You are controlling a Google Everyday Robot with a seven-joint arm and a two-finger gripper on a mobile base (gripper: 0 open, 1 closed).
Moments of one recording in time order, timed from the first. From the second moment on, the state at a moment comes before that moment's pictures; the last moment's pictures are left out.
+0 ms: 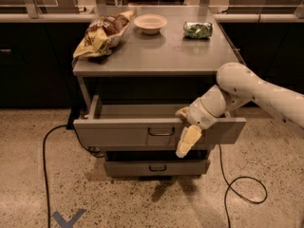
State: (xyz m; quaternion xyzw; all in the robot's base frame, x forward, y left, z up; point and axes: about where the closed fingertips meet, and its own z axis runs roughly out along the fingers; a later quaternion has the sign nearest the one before) arm 0.554 -0.093 0.664 -0.62 0.72 0.27 0.18
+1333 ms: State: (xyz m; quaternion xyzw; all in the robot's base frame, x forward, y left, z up) arm 0.472 -0.120 0.672 -0.60 0.73 0.28 0.17
